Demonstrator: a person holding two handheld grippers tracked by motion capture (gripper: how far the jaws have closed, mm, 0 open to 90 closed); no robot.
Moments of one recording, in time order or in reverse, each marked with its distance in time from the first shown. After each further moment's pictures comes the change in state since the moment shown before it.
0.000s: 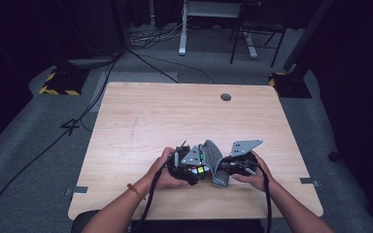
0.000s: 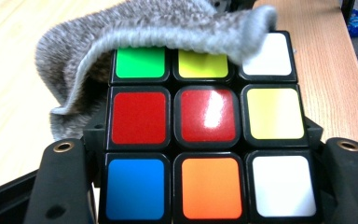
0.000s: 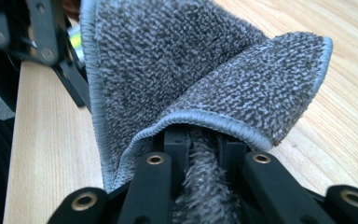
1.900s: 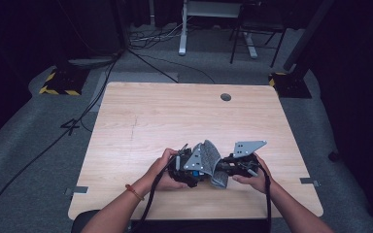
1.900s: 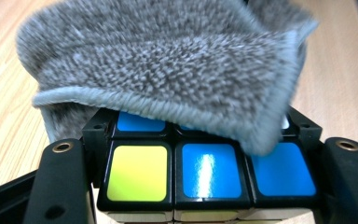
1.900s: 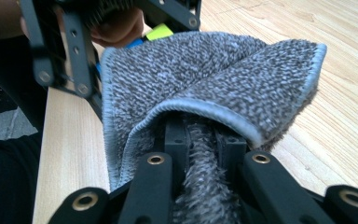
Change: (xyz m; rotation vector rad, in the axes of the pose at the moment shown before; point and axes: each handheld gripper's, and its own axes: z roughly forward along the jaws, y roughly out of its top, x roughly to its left) left arm -0.009 0.004 -0.004 0.030 0.038 0.073; right arm 0.008 0.005 -0.007 -0.078 0.037 -0.011
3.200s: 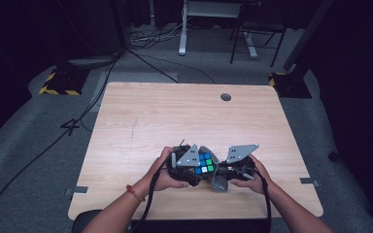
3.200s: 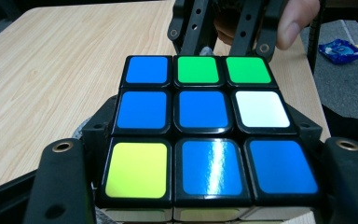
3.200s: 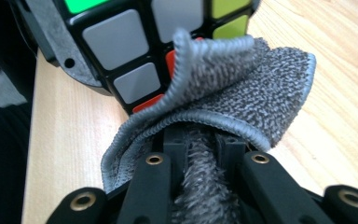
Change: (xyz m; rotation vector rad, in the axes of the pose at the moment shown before) left arm -0.001 0.012 -0.018 -0.142 -0.033 -0.046; right arm 0.009 0.002 0.008 0.101 -0.009 -0.056
